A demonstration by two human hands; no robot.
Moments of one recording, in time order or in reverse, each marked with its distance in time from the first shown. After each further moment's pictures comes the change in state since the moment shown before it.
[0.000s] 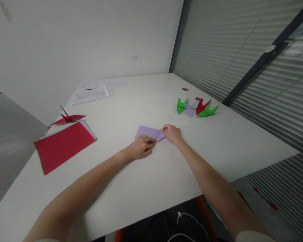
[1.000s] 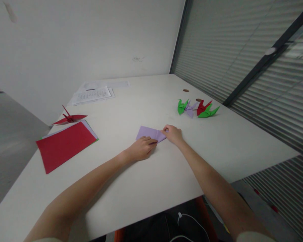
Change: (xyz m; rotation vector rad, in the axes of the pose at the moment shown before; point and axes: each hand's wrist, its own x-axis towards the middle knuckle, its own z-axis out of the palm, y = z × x) left_hand 0.000 0.006 -0.001 0.111 -0.032 0.004; right_hand 0.001 -0.002 0.001 -0.018 -0.011 0.009
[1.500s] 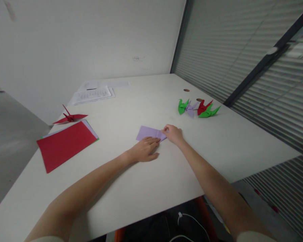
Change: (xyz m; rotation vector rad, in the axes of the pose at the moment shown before) left_hand 0.003 0.006 0.007 -0.102 0.044 -0.013; right_hand 0.000 0.000 0.001 0.006 -0.007 0.001
